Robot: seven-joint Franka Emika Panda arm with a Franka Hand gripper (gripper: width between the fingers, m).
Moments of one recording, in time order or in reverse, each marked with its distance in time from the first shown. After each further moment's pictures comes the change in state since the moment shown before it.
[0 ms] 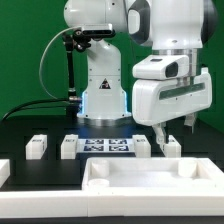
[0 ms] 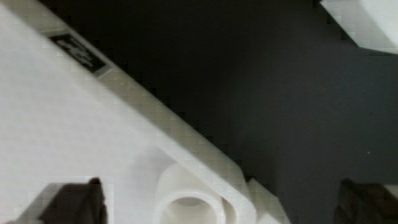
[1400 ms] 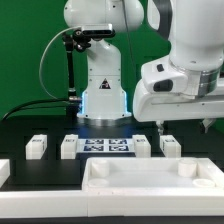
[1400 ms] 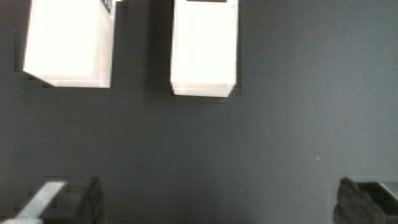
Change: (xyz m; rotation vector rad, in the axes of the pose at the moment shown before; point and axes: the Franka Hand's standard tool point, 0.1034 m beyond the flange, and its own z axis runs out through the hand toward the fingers) arm -0.011 -0.035 0.000 0.182 -0.498 0.650
